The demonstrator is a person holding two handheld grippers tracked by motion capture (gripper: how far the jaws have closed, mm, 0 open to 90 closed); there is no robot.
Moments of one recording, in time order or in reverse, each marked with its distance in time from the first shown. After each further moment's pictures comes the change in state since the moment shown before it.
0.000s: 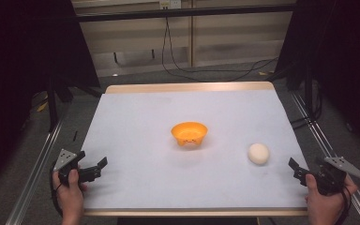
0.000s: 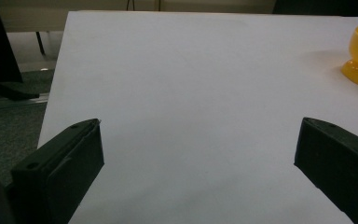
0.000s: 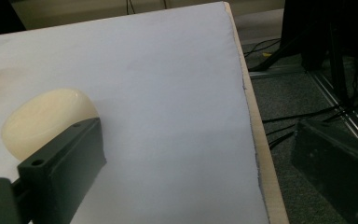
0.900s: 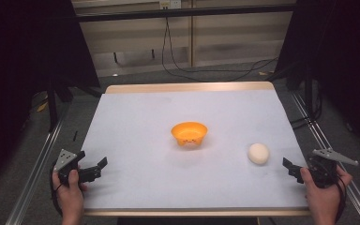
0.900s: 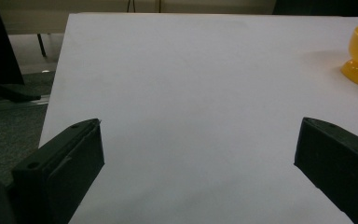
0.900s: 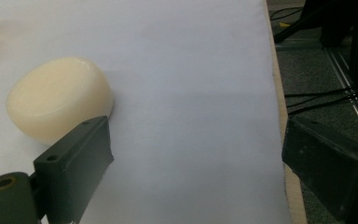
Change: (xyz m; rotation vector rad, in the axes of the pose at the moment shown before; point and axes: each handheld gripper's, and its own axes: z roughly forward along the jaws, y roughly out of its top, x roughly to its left) left arm 0.000 0.000 -0.001 -0.004 0.000 0.010; right arm 0.011 0.017 0.015 0.181 0.043 -0.094
